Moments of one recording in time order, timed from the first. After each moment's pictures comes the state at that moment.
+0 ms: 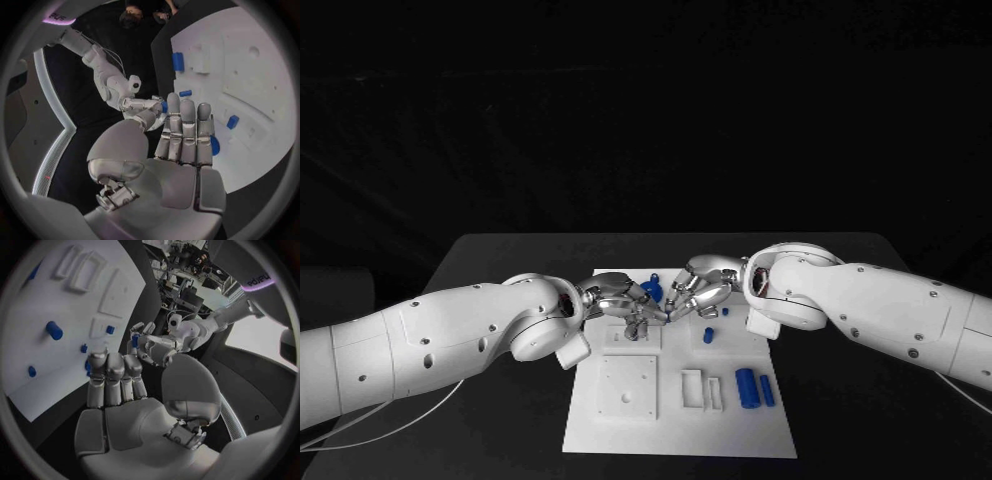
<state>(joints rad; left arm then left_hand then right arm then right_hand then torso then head) 1.25 -0.75 -0.14 1.47 -0.59 0.01 -0.01 1.03 0.09 0.52 -0.13 0.05 0.95 0.11 0.29 0.53 1.20 0.00 0.70 0.49 1.02 -0.08 1.24 0.40 0.01 0.80 -0.09 0.80 1.31 1.27 -0.63 -0.06 1.36 -0.97 0.15 -0.07 1.02 -0.10 0.81 -0.19 0.09 1.03 0.08 0.36 0.44 1.18 -0.02 1.26 1.10 1.19 -0.11 1.20 1.27 0.19 1.15 -0.05 1.04 1.31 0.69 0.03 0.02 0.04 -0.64</state>
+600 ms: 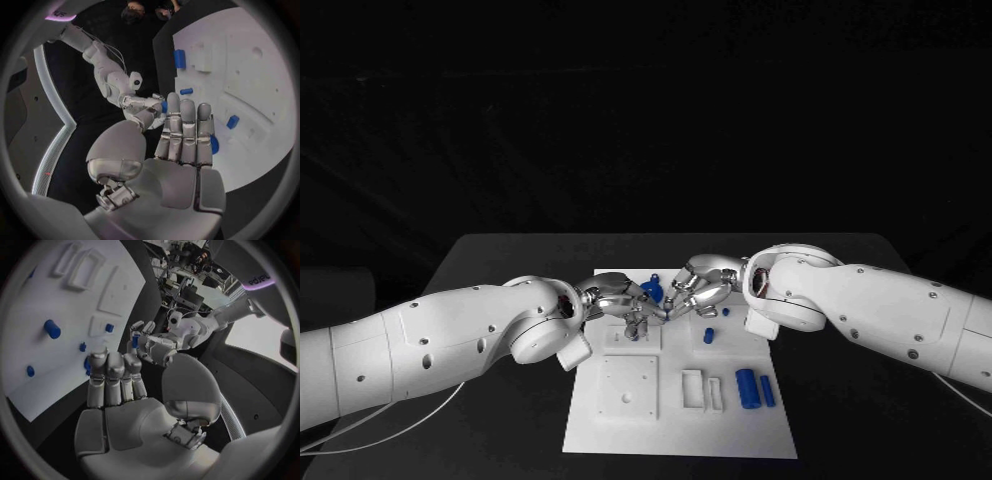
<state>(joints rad) 1.25 -0.75 -0.15 1.47 -0.56 -0.02 0.00 0.98 0.10 0.56 -0.17 0.18 0.98 0.10 0.31 0.54 1.21 -0.01 0.69 0.49 1.02 -0.08 1.24 0.40 0.01 0.80 -0.09 0.81 1.31 1.27 -0.62 -0.06 1.36 -0.96 0.13 -0.07 1.02 -0.10 0.81 -0.18 0.11 1.02 0.09 0.36 0.44 1.14 -0.01 1.22 1.06 1.18 -0.11 1.19 1.27 0.19 1.15 -0.05 1.04 1.31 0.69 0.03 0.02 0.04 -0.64</state>
